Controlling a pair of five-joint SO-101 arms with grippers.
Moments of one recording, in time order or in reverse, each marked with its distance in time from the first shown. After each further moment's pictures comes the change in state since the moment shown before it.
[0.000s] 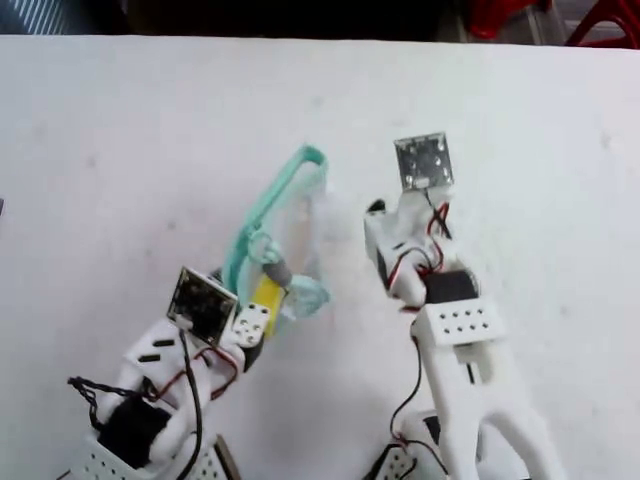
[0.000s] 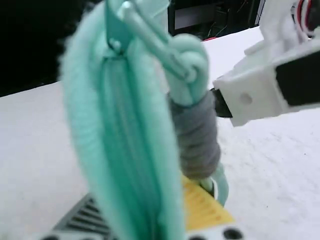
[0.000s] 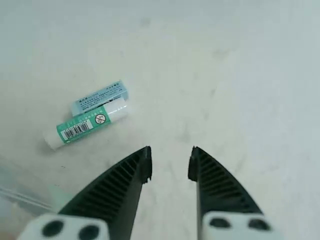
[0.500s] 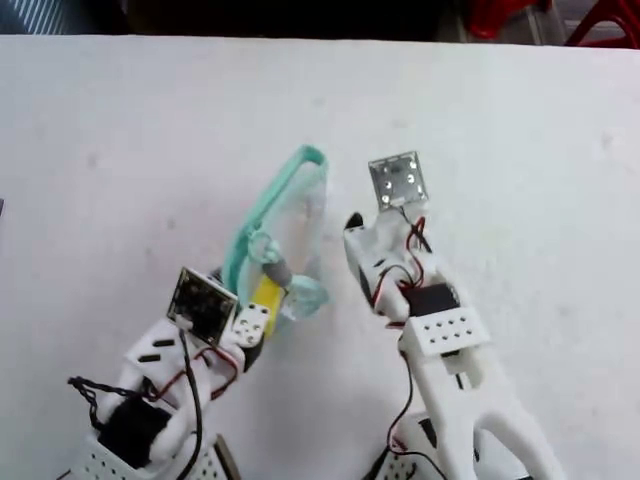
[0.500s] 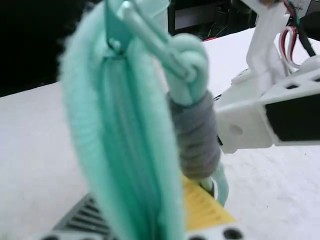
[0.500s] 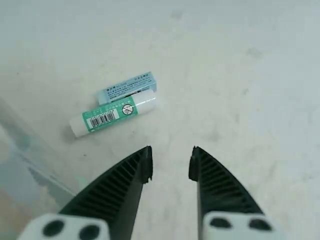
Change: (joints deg) left arm 0.0 0.0 0.1 0.0 0.0; right arm -5.0 0.0 4.8 -5.1 0.0
